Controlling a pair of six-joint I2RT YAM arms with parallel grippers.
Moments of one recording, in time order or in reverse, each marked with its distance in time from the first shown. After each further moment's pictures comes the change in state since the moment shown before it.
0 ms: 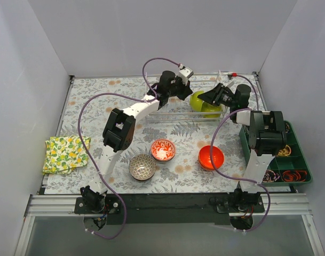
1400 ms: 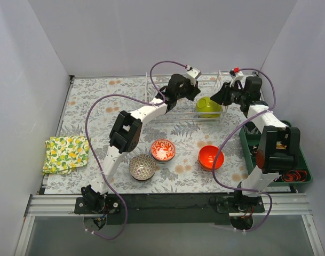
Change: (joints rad) left arm -0.066 0.077 0.092 0.068 -0.117 -0.066; right arm -0.043 -0.297 0.075 -0.735 0.182 -0.776
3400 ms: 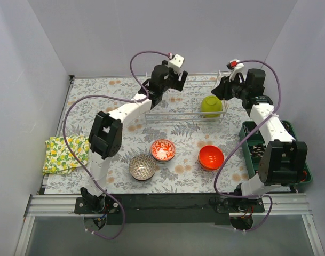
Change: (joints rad) left arm 0.062 -0.295 -0.291 0.001 -0.294 0.134; right arm 0.052 -0.116 0.081 -0.174 0.107 -0.188
